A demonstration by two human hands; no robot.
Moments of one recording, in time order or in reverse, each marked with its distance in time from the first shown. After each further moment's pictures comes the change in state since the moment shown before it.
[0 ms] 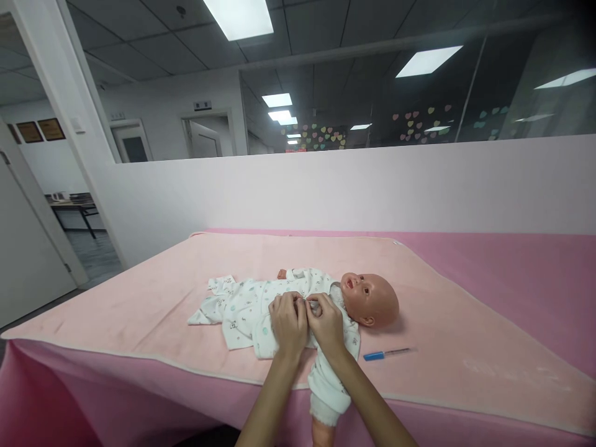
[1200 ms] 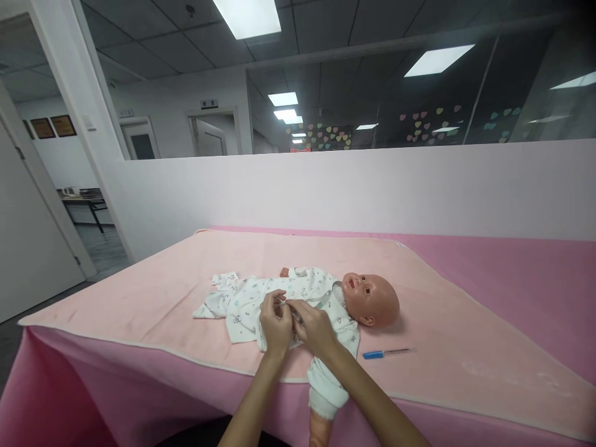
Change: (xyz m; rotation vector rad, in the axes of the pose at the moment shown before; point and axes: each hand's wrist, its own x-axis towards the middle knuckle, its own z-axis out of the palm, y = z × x) left_hand -0.002 -0.021 -0.018 -0.349 0.142 -0.215; right_hand -0.003 -0.012 -0.001 -0.013 -0.406 -0.339
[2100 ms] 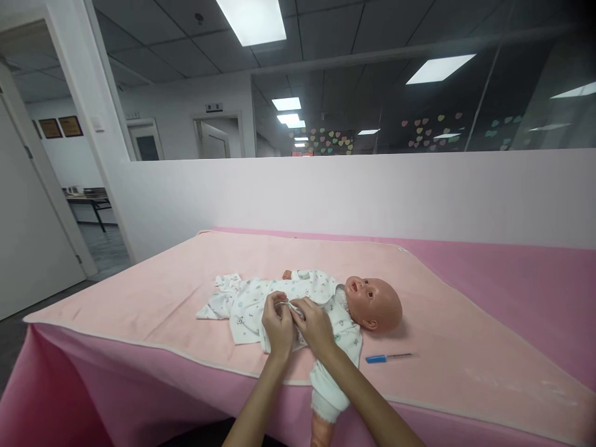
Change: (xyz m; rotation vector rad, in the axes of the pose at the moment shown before) left_hand 0.001 0.006 0.000 -0.123 0.043 -0.101; right_hand 0.006 0.001 0.015 -0.080 0.072 0.148
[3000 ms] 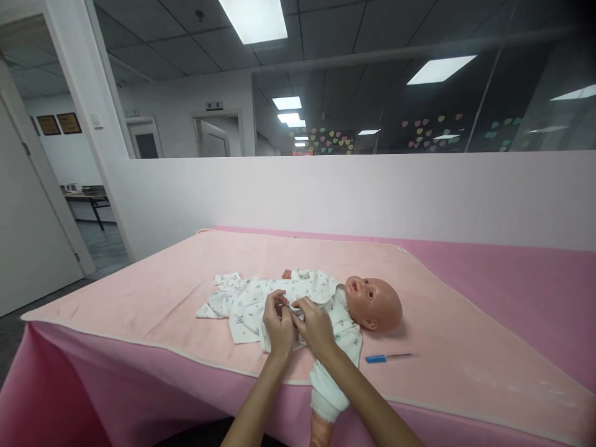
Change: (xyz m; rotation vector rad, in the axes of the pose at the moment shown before) left_hand -0.001 -0.003 0.002 -0.076 -0.012 -0.011; right_hand -0.002 0.001 0.000 -0.012 0.004 -0.018
